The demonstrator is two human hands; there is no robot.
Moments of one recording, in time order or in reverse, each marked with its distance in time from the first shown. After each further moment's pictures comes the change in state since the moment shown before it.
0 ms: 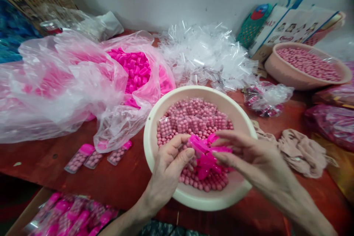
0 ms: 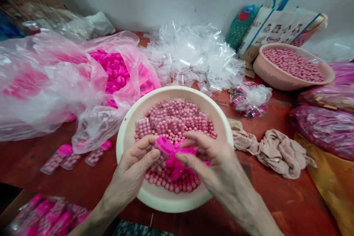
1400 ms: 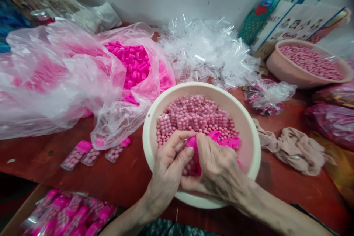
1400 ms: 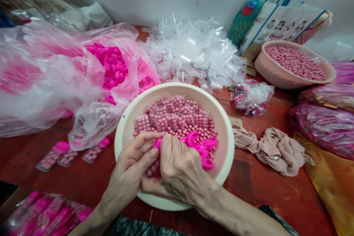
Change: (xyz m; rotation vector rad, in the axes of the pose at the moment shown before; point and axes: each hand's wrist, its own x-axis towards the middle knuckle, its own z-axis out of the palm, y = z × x) left_hand -0.004 0.002 0.002 0.072 0.050 0.024; right_hand 0.010 -0.008 0.052 -1.069 -0.052 -0.456
